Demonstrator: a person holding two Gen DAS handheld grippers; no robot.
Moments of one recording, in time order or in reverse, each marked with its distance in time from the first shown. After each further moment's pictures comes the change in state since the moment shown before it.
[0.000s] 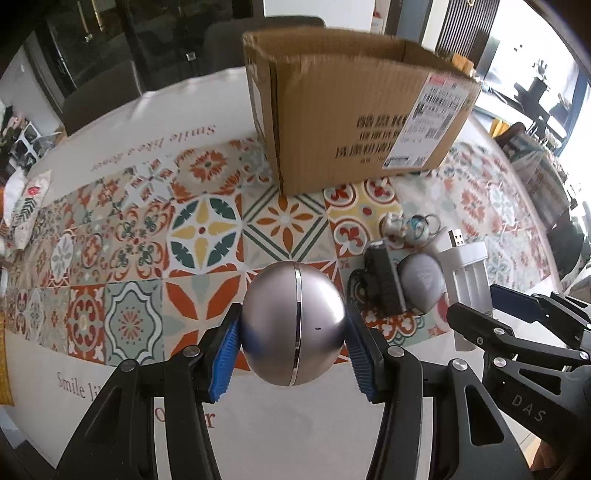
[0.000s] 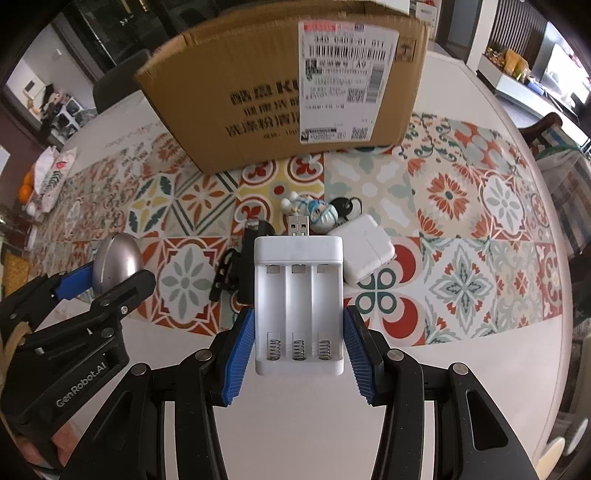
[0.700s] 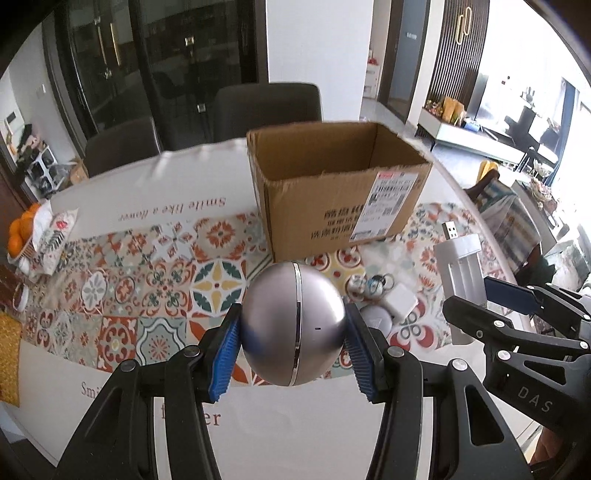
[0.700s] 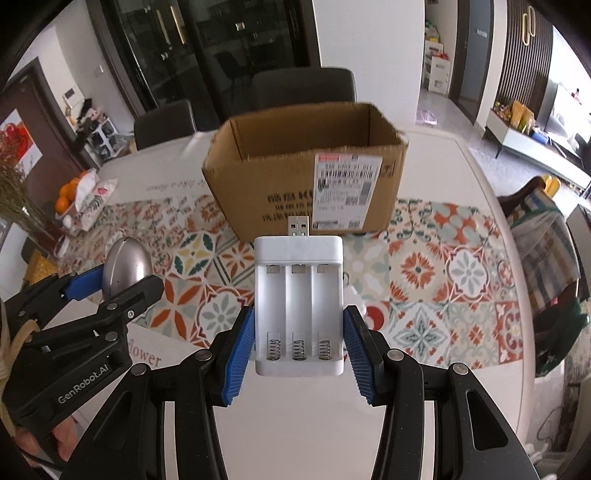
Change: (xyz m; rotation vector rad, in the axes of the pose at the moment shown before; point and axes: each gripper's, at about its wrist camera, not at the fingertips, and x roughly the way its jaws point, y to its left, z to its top) left arm -0.097 -0.022 0.011 -0.010 -0.208 0.010; right arm -0.100 -0.003 0.005 -0.091 -0.221 0.042
